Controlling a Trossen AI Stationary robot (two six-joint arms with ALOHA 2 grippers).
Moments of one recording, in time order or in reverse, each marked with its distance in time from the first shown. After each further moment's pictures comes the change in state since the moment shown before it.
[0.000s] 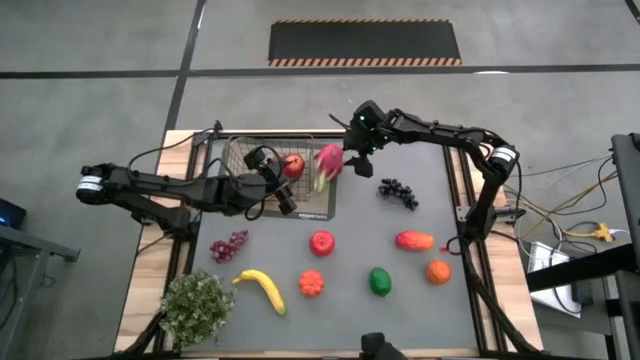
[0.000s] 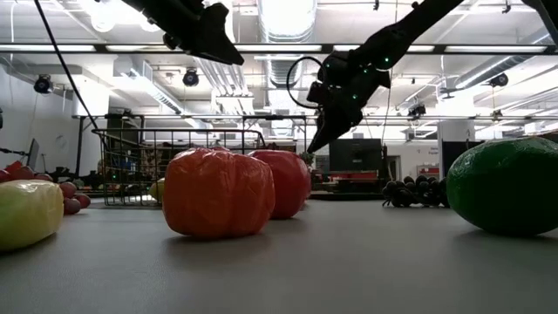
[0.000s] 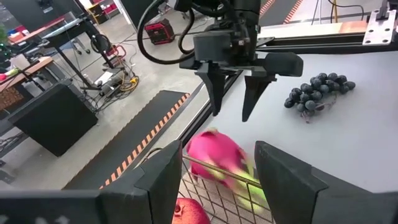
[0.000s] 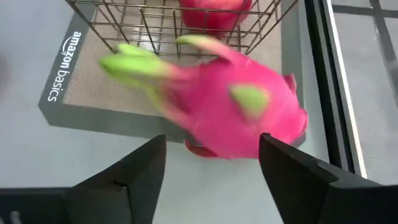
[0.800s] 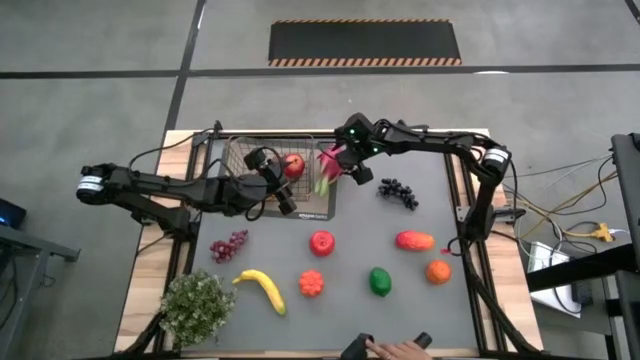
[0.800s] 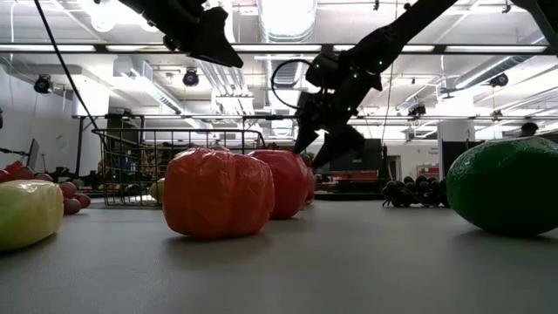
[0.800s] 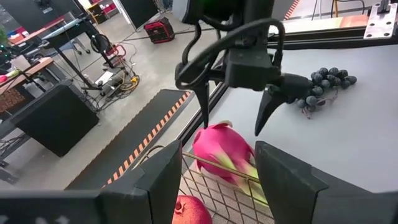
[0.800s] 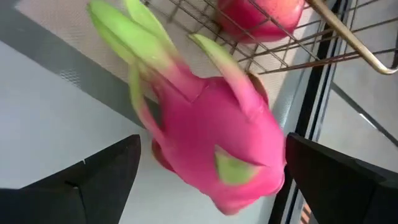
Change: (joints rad) left arm 0.001 0.003 -0.009 0.000 0.000 0.010; right arm 0.092 0.050 -0.016 0.087 0.188 -0.462
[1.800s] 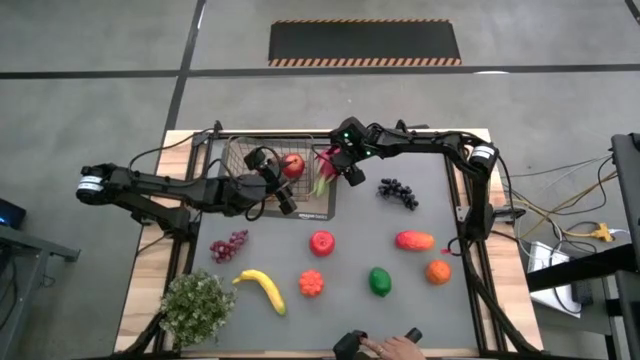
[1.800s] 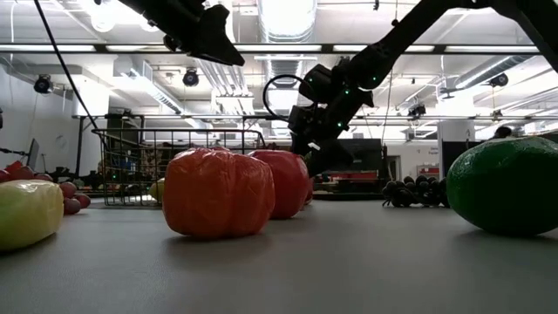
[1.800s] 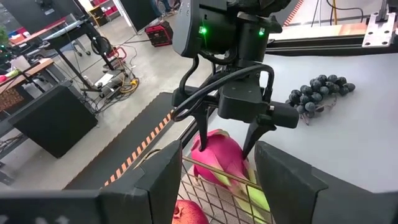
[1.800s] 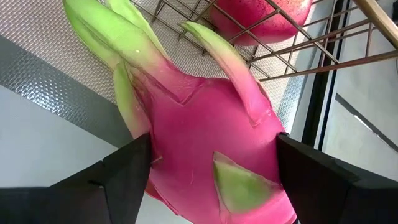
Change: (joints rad) left arm 0.000 0.000 -0.006 0.031 0.000 -0.003; right arm -0.002 0.110 0.001 0.115 0.009 0.013
